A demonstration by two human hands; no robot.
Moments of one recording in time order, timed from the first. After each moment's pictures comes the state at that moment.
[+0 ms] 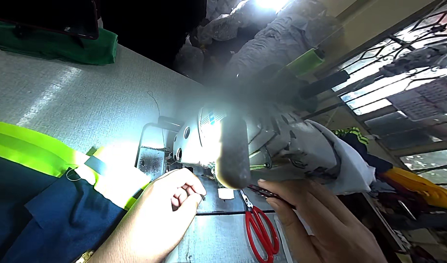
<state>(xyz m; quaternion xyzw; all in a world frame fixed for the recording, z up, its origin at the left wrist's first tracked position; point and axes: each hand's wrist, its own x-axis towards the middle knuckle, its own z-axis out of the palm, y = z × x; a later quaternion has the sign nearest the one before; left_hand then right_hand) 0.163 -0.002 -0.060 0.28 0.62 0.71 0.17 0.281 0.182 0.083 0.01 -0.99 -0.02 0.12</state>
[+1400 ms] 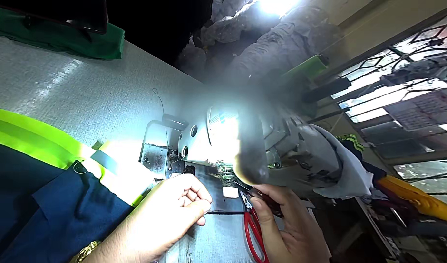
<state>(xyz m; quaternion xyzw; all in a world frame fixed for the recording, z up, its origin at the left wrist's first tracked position) 0.158 -0.007 -0.053 0.25 0.53 0.71 0.38 0.286 0.184 0.025 -0.04 -0.96 0.12 0.24</state>
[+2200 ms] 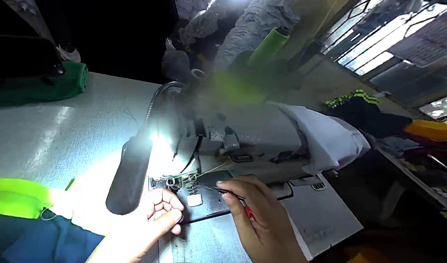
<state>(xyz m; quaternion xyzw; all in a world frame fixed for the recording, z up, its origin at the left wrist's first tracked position) 0.151 -0.012 -0.056 0.21 0.52 0.71 0.43 0.279 0.187 -0.002 -0.04 -0.94 0.19 0.29</state>
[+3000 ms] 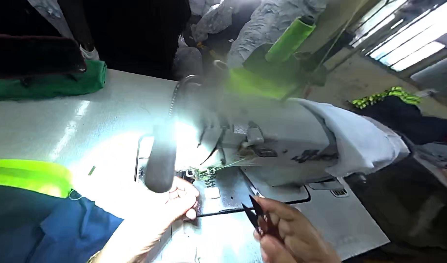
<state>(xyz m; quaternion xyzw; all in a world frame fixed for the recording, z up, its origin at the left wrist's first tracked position) 0.155 -0.005 -0.060 0.17 0.45 0.77 0.42 0.333 0.179 0.014 -0.09 -0.84 0.51 0.13</state>
